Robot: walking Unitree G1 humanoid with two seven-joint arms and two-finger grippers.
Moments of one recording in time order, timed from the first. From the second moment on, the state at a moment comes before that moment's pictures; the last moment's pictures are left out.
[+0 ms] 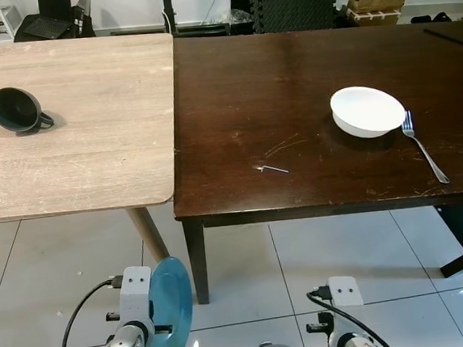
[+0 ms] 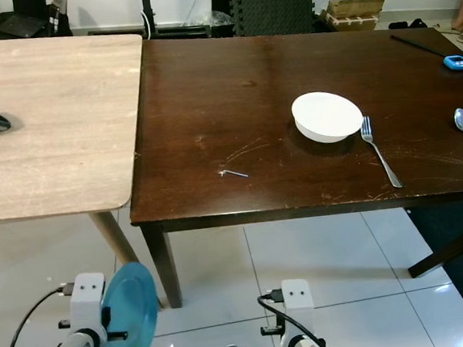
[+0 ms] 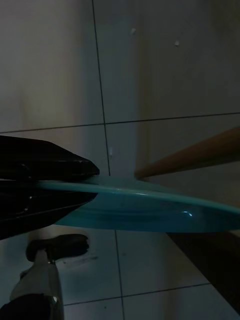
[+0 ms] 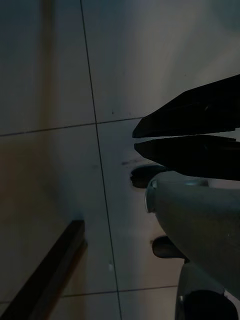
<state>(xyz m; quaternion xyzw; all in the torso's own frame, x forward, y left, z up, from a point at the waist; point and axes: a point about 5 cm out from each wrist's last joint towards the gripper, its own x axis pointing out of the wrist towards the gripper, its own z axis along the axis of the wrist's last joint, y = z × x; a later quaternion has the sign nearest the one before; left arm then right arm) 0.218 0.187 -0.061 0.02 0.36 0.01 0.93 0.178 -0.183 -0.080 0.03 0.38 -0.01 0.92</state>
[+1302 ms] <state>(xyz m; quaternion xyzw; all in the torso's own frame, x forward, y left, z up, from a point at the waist) 0.231 0.205 -0.045 -0.13 0.28 0.09 0.95 0.208 -0.166 -0.059 0.09 0.28 0.05 0.95</state>
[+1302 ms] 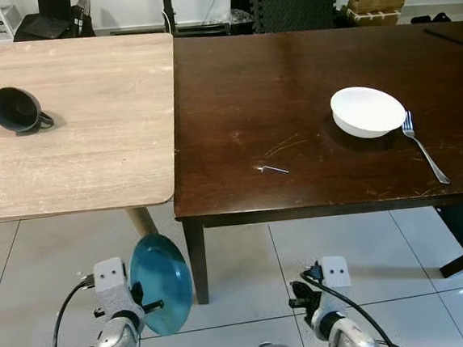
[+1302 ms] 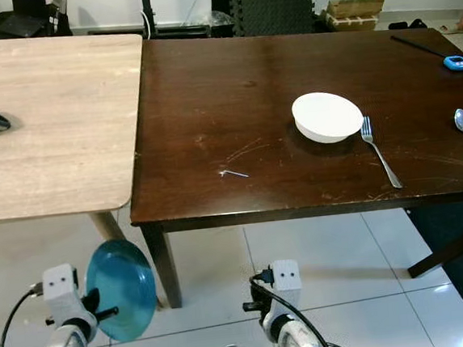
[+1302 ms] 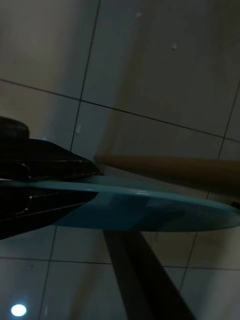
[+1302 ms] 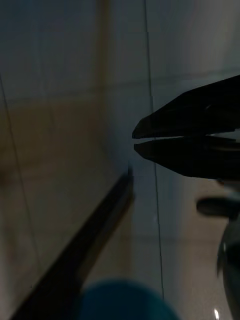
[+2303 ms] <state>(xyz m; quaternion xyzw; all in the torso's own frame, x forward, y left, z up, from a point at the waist) 0.245 0.213 -0.031 -0.07 0.24 0.09 0.96 0.205 -0.176 -0.061 0.05 0.30 0.01 0.95</state>
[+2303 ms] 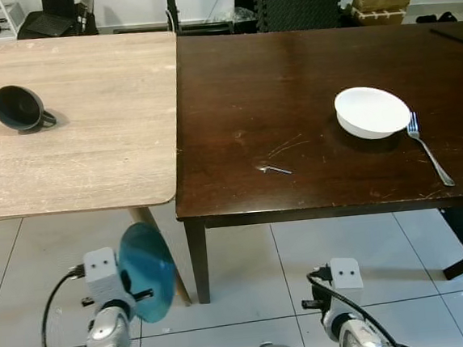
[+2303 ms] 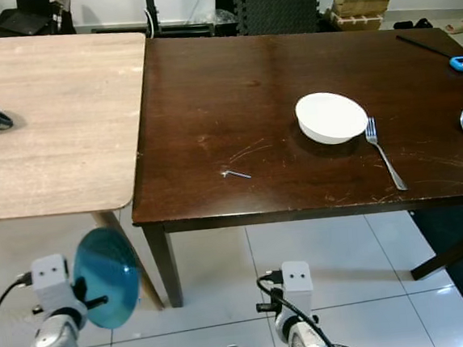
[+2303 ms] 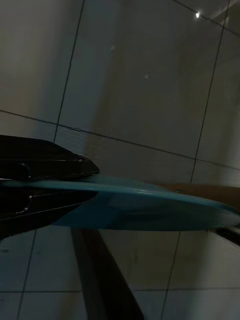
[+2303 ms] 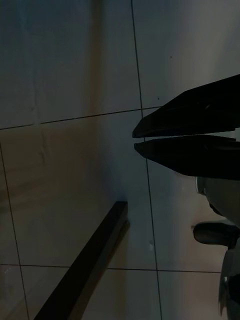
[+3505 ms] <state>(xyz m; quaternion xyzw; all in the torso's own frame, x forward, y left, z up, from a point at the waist) 0.243 0.200 -0.035 -0.07 0.25 0.07 0.96 0.205 -0.176 -0.062 0.04 0.30 0.01 0.95</state>
